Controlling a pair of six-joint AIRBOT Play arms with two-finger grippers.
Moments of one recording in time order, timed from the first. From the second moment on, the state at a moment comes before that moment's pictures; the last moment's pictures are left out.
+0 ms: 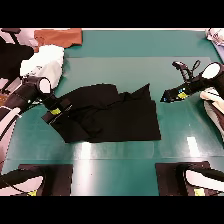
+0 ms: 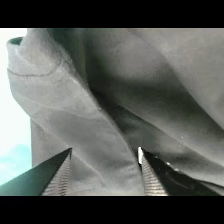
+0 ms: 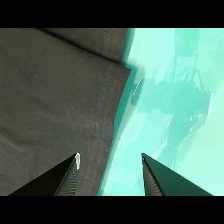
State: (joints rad) left arm -0.24 -1.30 1.06 1.47 -1.41 -2.68; right arm -0.03 -1.28 1.15 -1.23 1.28 1.29
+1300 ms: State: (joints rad) left arm -0.25 -1.01 1.06 1.65 -1.48 -2.24; right arm -0.03 -1.28 1.15 -1.22 1.38 1.29
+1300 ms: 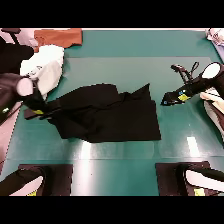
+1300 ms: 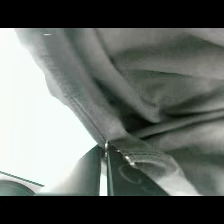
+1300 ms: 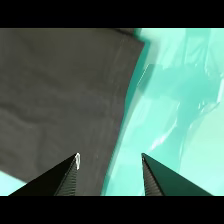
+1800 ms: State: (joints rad) left arm -0.25 -0.86 1.03 1.79 -1.48 -2.16; right arm -0.19 -1.08 0.90 -1.02 1.43 1.25
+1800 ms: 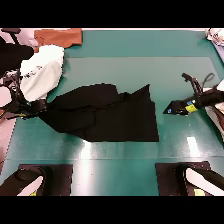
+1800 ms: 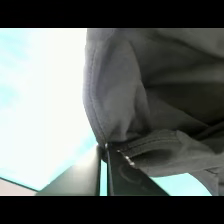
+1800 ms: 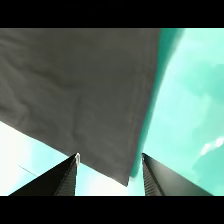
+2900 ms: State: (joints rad) left arm -0.25 -0.85 1.03 1.81 -1.41 -2.14; right arm -0.25 -1.24 0.64 -0.64 1.14 0.92
